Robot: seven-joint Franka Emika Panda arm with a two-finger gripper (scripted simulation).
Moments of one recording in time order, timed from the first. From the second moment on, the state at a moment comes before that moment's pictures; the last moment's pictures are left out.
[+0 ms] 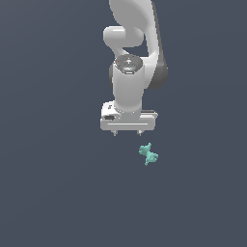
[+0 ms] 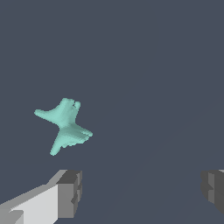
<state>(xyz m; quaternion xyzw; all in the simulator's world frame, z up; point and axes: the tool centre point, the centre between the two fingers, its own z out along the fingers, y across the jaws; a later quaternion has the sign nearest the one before) 0.013 0.016 0.177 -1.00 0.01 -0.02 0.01</state>
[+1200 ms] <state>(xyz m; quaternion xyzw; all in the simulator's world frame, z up) 0.021 0.044 0.144 -1.00 -0.07 0.00 -0.01</state>
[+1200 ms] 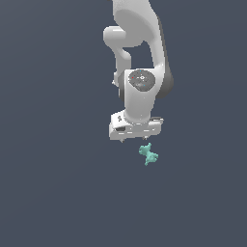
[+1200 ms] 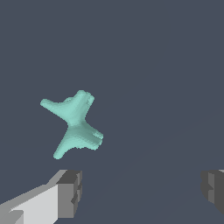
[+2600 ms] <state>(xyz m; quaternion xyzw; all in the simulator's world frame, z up) 0.040 0.119 0.064 -0.98 -0.19 0.00 0.00</state>
